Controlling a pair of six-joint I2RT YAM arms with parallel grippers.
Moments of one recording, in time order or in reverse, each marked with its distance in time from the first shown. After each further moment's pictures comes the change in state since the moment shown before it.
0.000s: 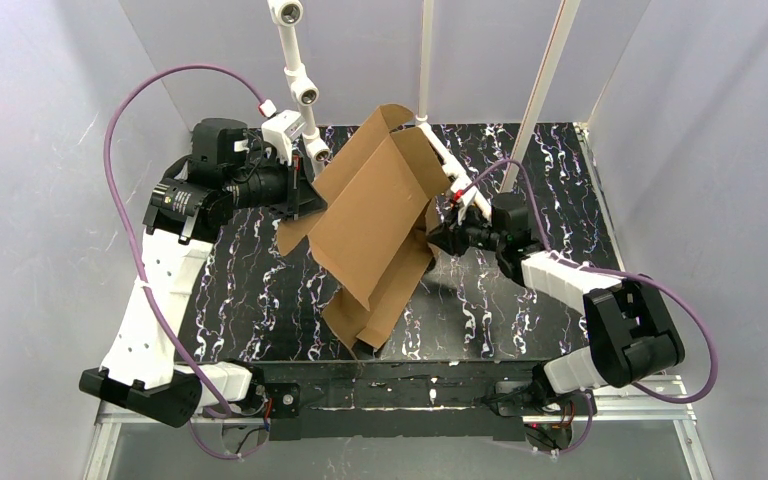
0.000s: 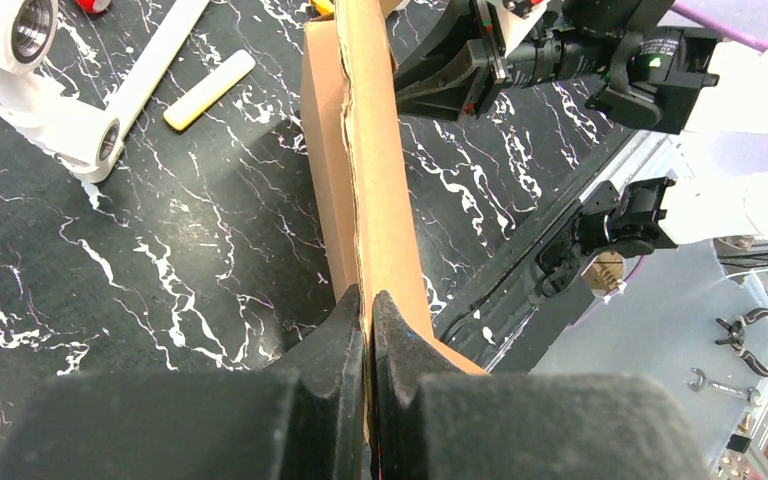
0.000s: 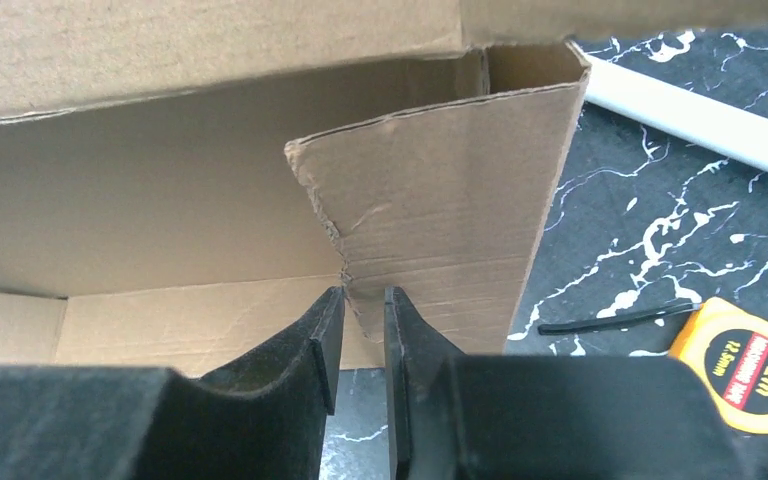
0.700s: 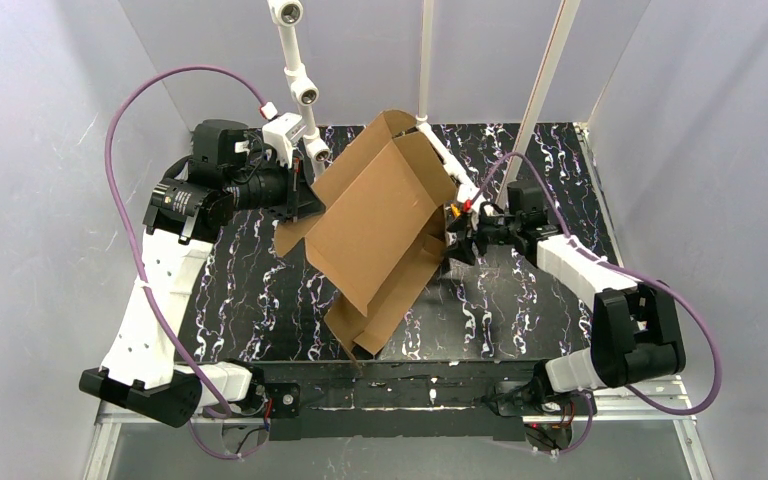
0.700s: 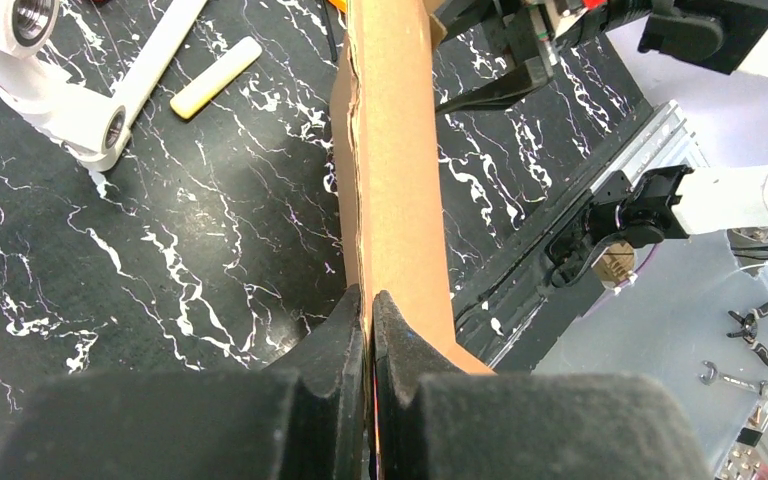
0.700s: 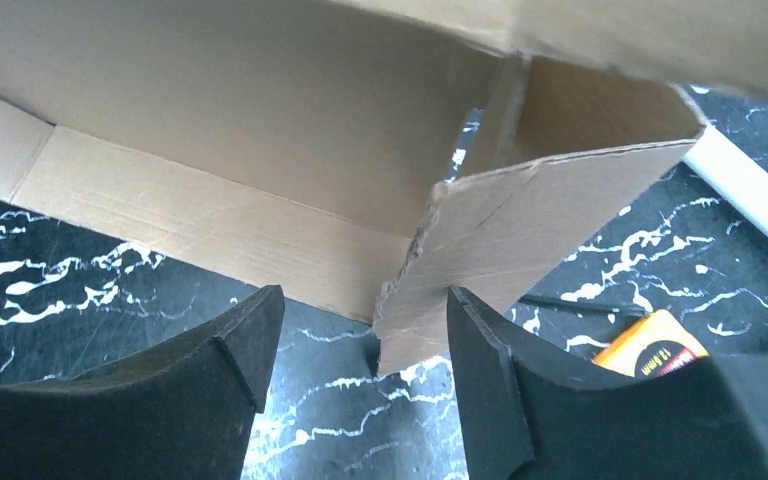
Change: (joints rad) left arm 0.000 0.000 0.000 -0.022 -0.013 0.023; right arm -0.121 -0.010 0.162 -0.481 -0.261 -0.522
